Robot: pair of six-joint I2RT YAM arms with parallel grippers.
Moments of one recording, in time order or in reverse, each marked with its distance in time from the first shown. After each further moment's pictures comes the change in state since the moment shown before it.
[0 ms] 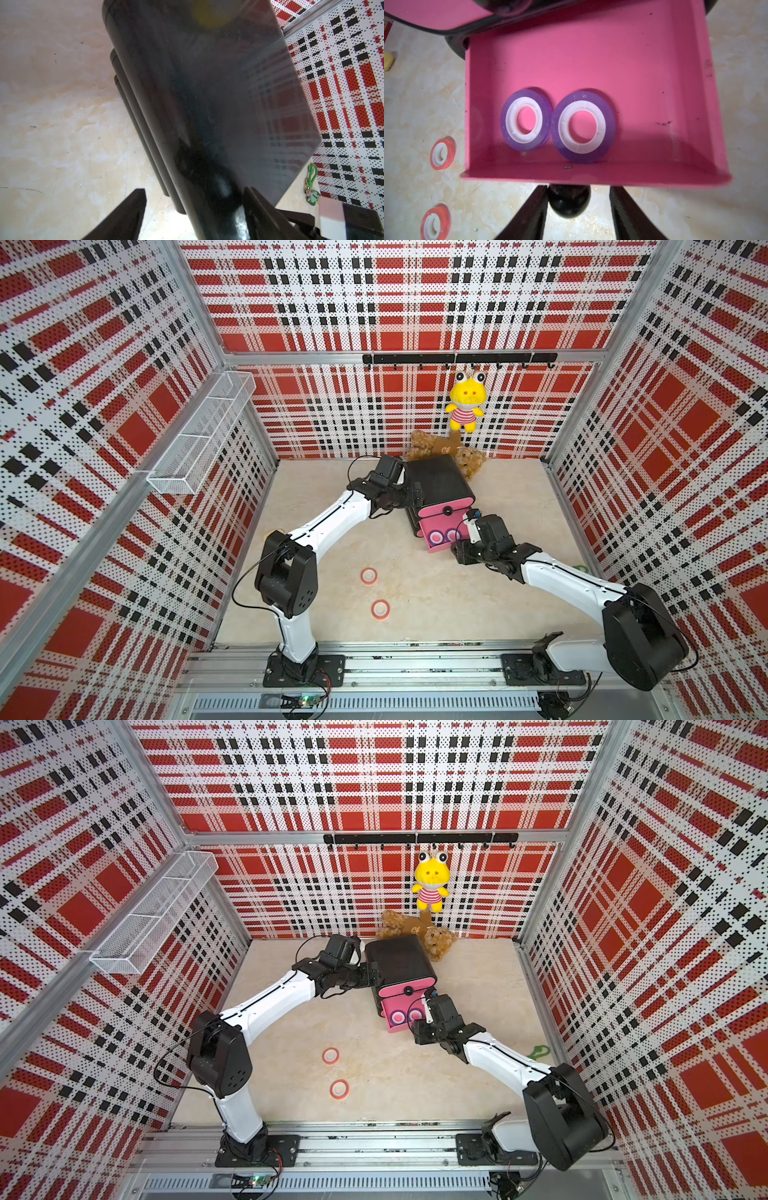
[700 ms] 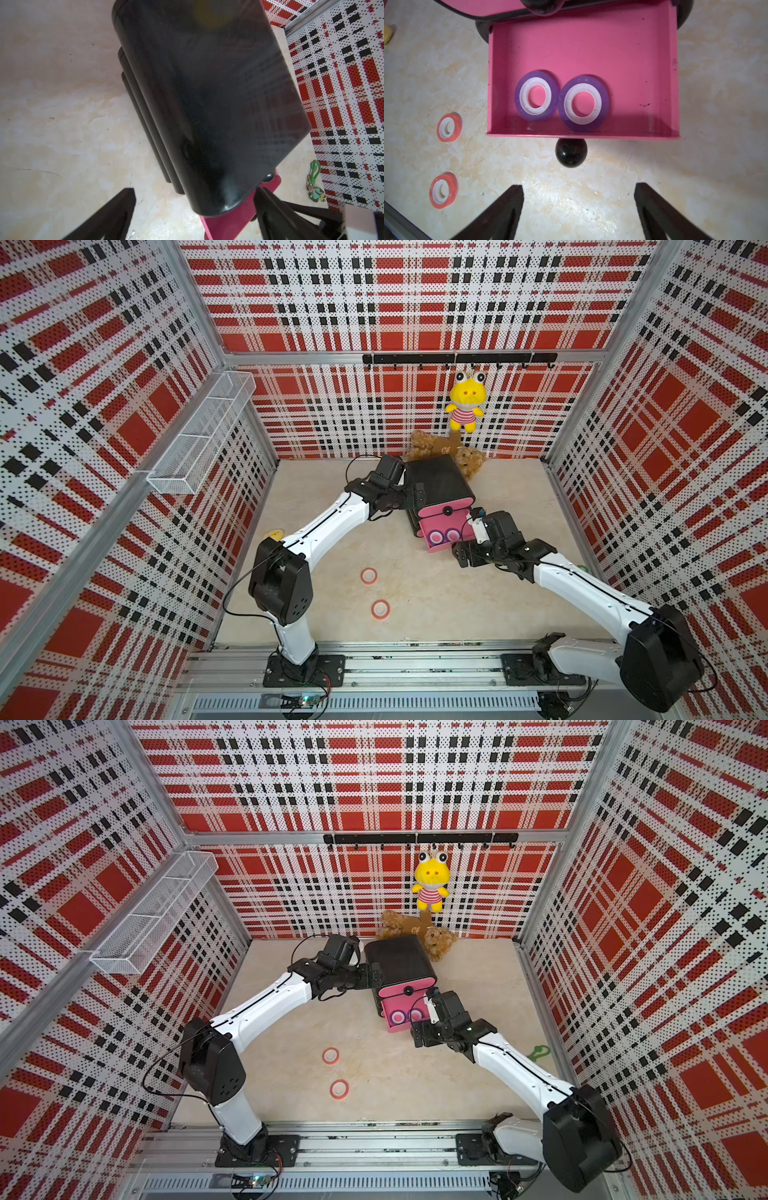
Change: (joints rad) left arm -0.023 -0.049 0.000 -0.050 -0.052 -0.005; right arm -0.006 -0.100 0.066 -0.236 -0.006 -0.077
